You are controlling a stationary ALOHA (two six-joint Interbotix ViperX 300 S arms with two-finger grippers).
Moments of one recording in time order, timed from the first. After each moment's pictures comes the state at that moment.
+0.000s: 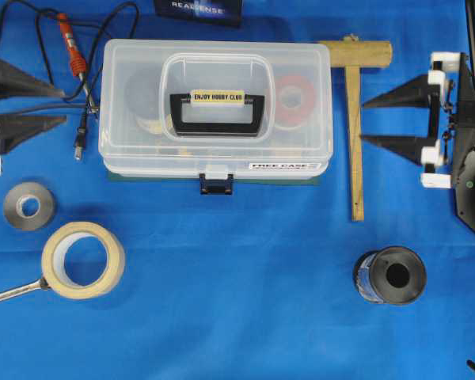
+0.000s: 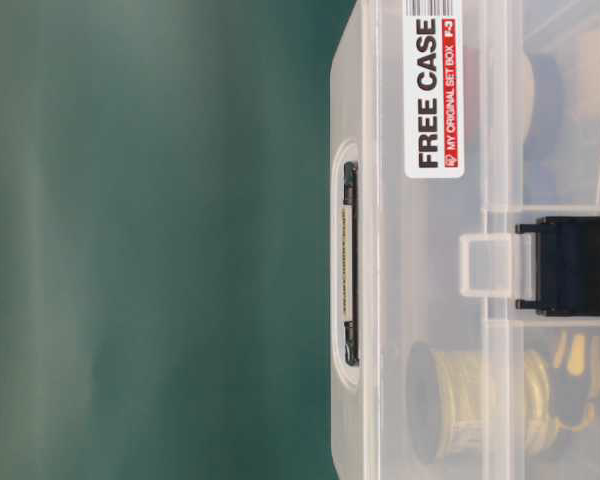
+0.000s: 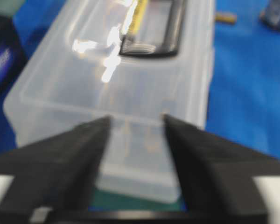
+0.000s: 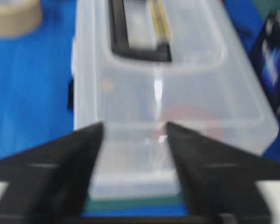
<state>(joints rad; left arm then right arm) 0.21 -0.96 1.21 -0.03 0.09 0.02 -0.16 -0.85 1.15 0.05 0.07 0.02</state>
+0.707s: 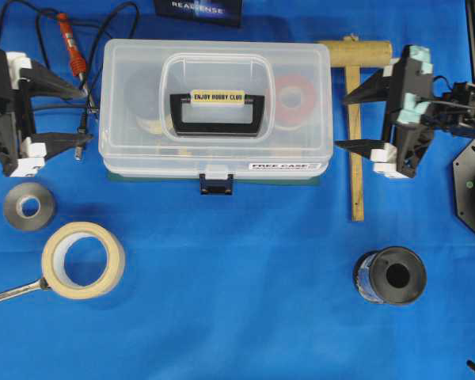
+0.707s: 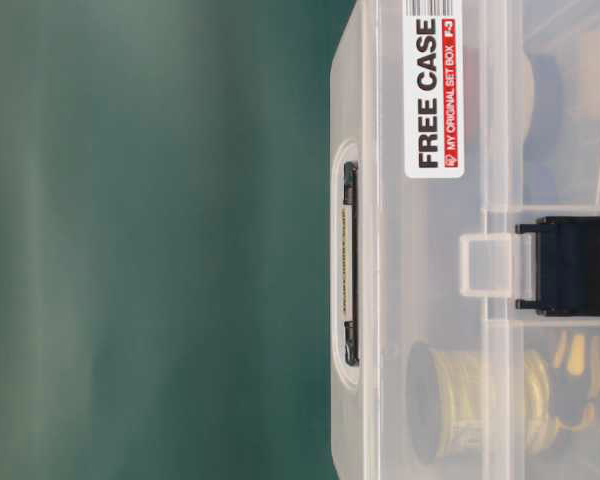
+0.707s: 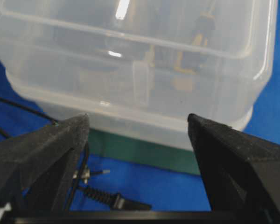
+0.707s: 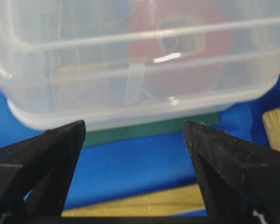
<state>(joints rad) 0.26 -0.64 1.22 -0.03 -0.03 0.07 -0.26 -0.51 1.09 0.06 0.09 0.02</state>
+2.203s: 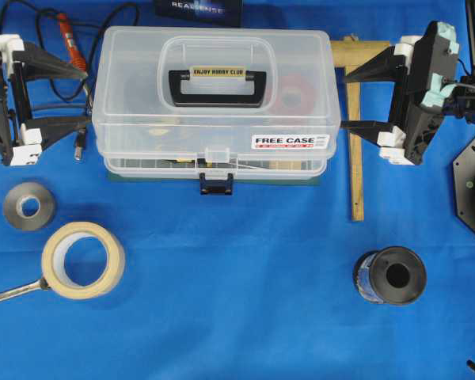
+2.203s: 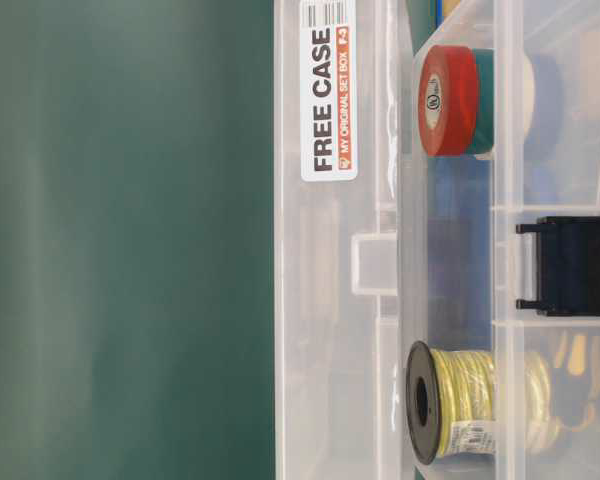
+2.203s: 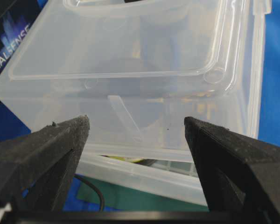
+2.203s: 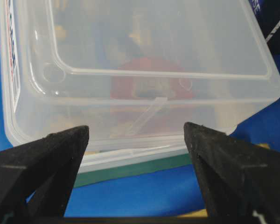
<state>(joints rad) 0.27 -0.72 1.20 -0.03 -0.12 0.08 -0.27 -0.63 1.05 0.05 0.10 0.01</state>
